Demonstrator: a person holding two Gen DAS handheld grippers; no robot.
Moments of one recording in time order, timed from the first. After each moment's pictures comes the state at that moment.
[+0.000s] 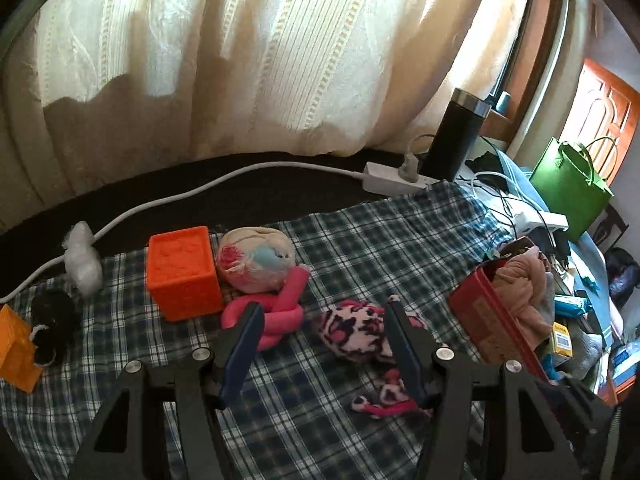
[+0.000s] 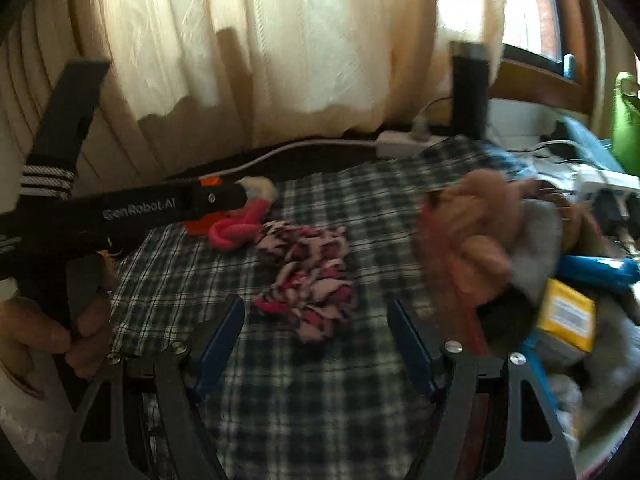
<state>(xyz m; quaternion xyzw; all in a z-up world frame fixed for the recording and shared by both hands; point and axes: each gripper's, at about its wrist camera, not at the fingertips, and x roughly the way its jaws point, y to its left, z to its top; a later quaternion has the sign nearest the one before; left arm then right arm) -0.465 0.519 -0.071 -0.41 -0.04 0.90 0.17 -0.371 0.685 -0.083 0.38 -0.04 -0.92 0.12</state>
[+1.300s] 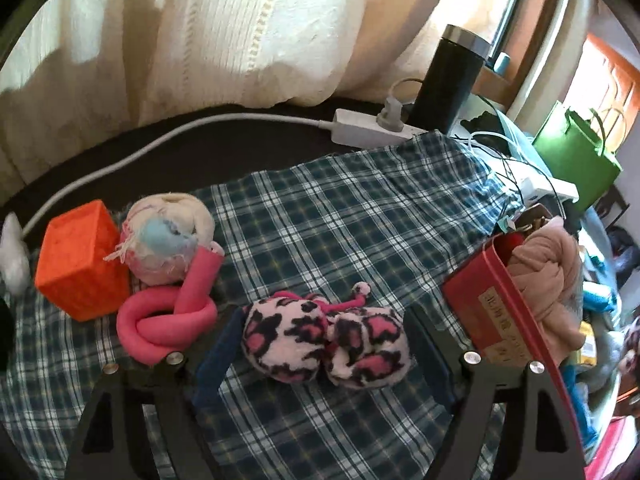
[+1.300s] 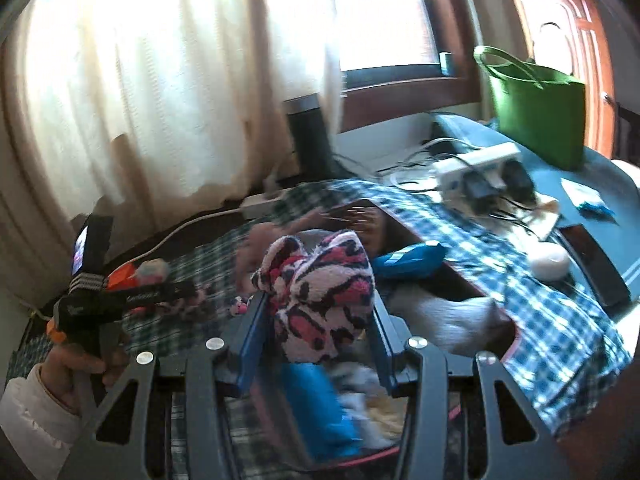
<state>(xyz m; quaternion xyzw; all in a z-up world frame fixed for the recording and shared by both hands) -0.490 0.586 -0.115 -0.45 -0.01 0.87 0.18 -0.295 0.828 -0.038 0.29 -0.14 -0.95 -0.05</state>
